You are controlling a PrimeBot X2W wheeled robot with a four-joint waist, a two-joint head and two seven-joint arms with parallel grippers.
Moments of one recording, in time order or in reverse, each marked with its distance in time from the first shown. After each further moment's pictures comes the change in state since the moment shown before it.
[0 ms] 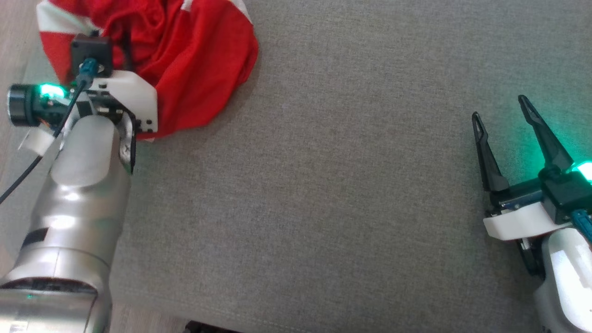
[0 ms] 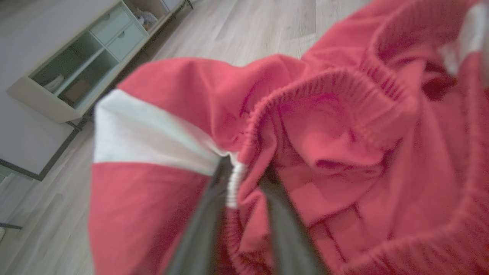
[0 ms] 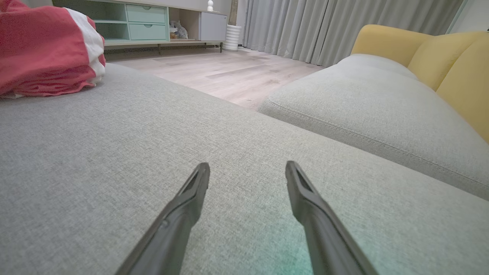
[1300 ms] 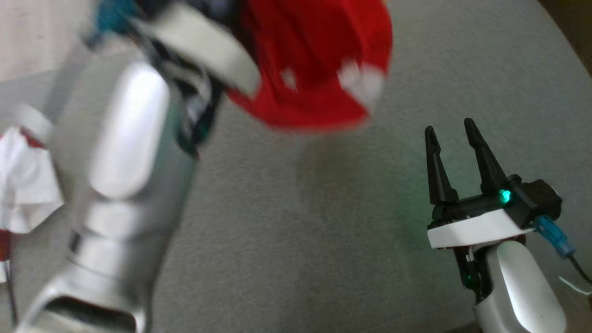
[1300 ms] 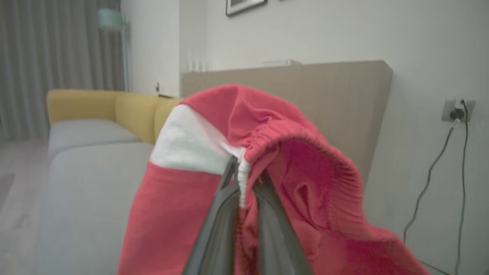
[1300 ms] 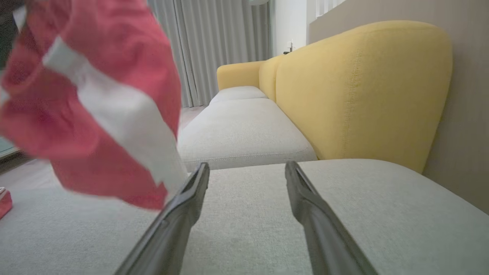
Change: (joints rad) left arm 0.061 -0.076 -0.172 -0.746 -0.369 -0.238 0.157; right arm 0.004 0.177 0.079 0.085 0.267 0.000 0.000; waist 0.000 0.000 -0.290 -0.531
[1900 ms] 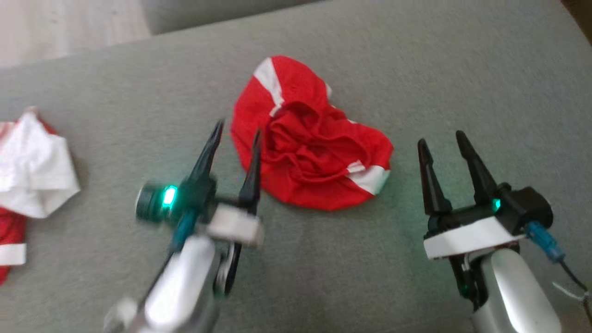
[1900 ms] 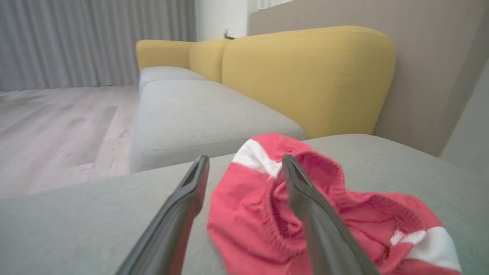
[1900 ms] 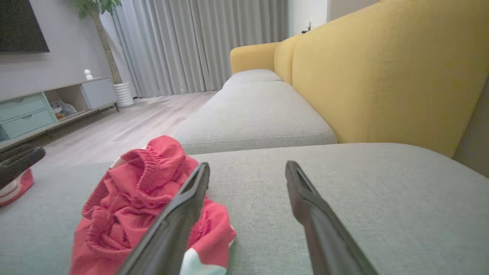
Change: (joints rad) left arm 0.473 -0.029 -0.086 0.142 0.176 0.230 -0.388; right arm 0.012 0.001 0.011 0.041 -0.004 0.000 0.000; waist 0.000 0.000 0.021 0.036
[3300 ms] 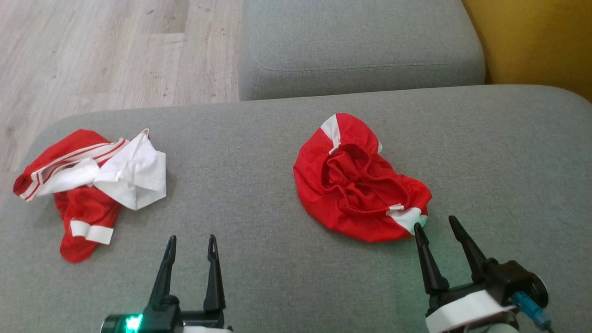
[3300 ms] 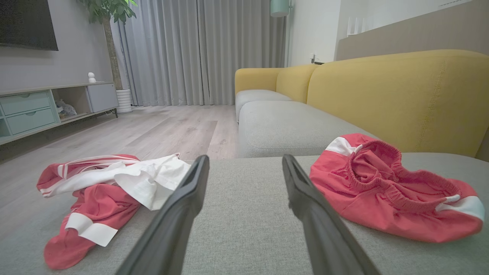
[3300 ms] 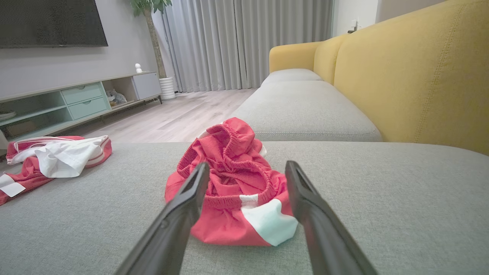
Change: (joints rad) left arm 0.566 0.004 0.188 -0.353 0.132 0.087 0.000; right arm 0.258 0.005 0.000 0.004 -0.044 0.000 0.000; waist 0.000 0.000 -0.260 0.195
